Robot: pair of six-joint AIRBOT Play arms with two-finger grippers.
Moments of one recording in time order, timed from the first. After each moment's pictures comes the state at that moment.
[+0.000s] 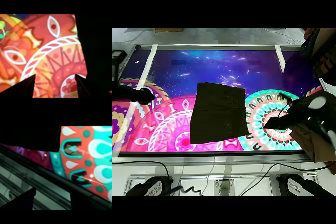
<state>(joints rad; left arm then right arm) 0.19 -1.07 1.35 1.27 -1.38 -1.16 -0.19 -1.16 0.82 -0.90 1.41 1.11</state>
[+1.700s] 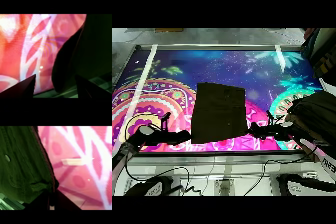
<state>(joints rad) 0.07 -1.09 0.44 0.79 -0.92 -1.14 0.04 -1.38 0.51 -0.37 0.81 1.08</state>
